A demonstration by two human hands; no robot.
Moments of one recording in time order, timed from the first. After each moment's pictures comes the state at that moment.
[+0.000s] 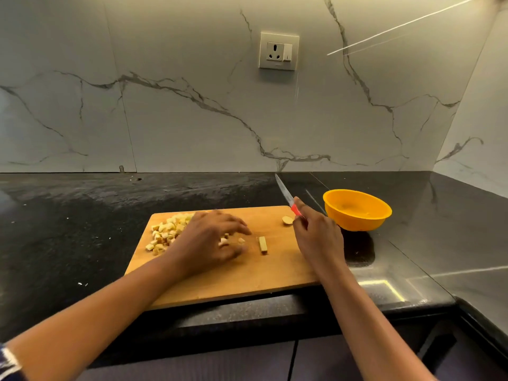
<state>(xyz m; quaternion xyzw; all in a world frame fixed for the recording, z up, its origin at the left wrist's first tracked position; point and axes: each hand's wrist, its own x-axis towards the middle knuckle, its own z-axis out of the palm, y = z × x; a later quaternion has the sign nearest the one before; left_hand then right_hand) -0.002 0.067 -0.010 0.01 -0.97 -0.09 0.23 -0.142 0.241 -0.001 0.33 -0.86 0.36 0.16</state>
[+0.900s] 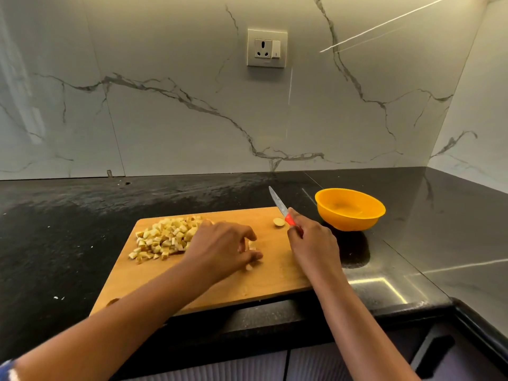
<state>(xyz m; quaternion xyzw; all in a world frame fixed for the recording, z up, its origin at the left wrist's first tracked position) -0.038 0.111 0.001 0.12 -0.98 -0.02 0.15 -0.152 0.247 -0.014 0.31 -0.87 0.36 0.12</state>
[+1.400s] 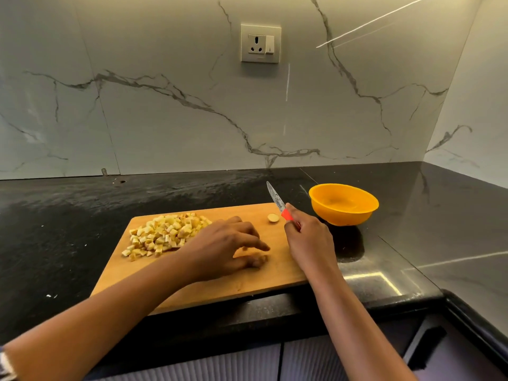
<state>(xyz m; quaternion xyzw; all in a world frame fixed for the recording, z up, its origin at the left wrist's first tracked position) -0.040 0.105 0.002 -0.06 -0.99 -0.01 0.11 -0.152 0.253 -0.012 0.29 -0.86 0.41 0.09</state>
